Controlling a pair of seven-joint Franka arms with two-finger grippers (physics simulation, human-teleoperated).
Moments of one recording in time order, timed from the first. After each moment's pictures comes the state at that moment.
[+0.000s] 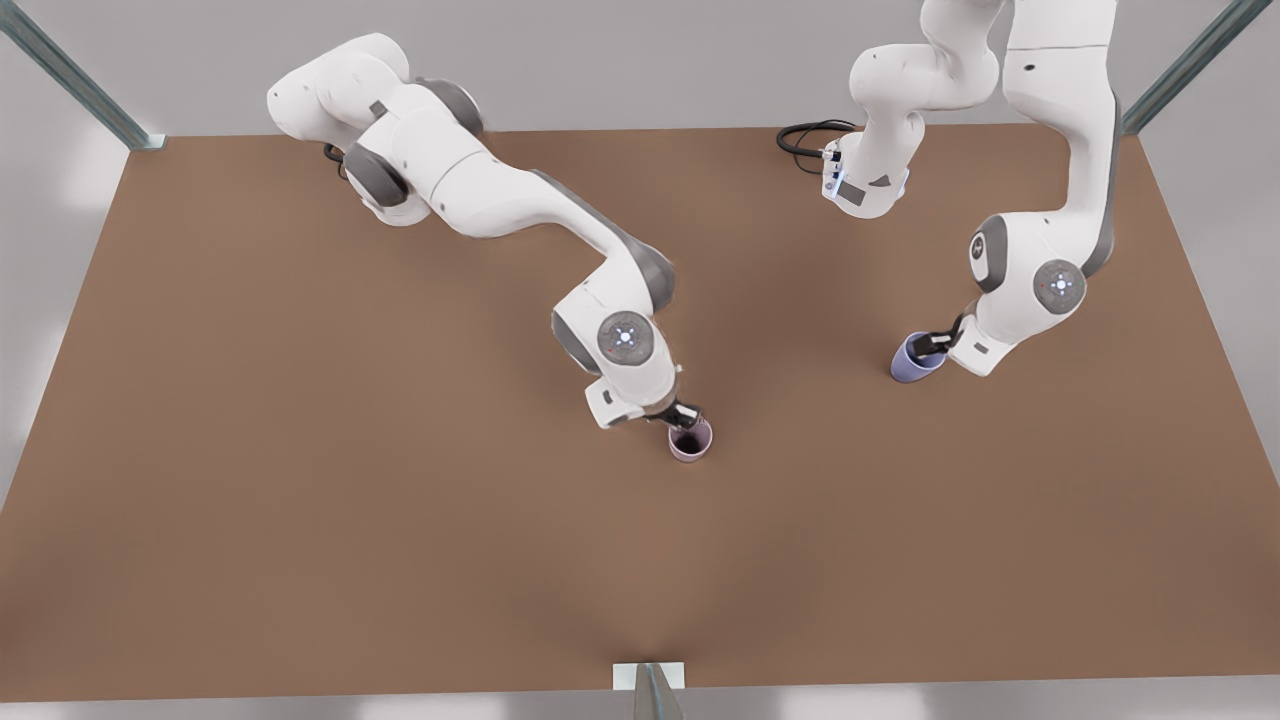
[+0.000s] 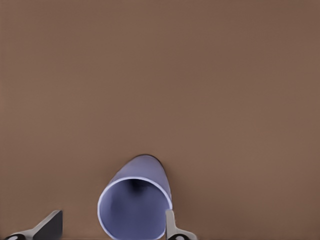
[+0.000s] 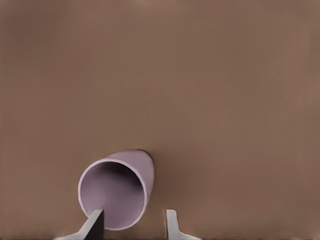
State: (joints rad) left arm -0.02 0.03 0.08 -2.40 0.02 2.27 -0.10; right arm 0.63 0.86 0.13 -0.98 0.04 1.95 1.11
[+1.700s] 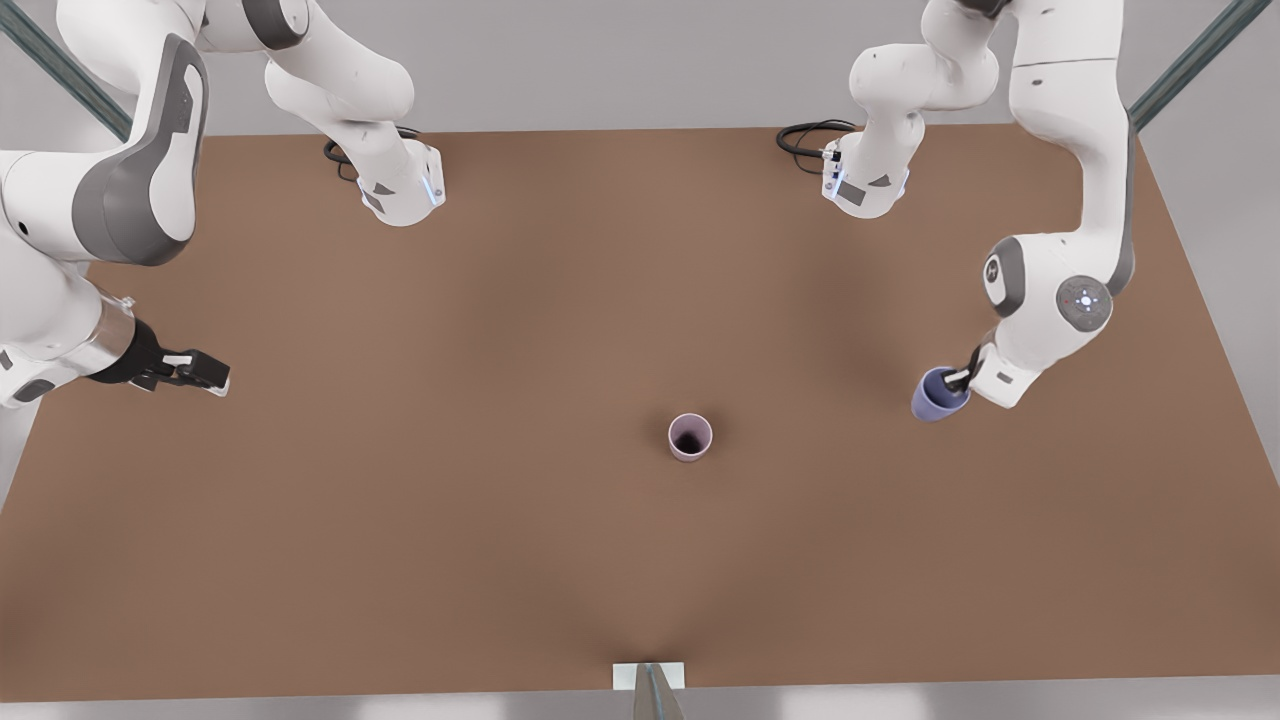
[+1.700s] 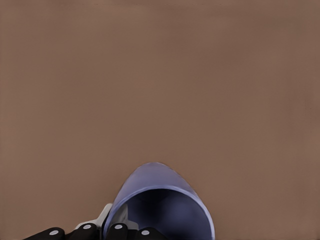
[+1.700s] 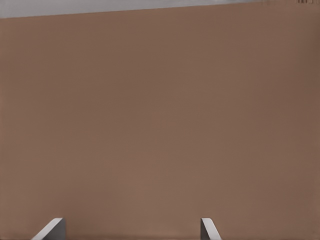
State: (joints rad) left arm -0.04 0.13 0.06 -2.15 0.00 2.27 -0.11; right arm -0.11 0.24 0.08 -1.29 -0.05 1.51 0.04
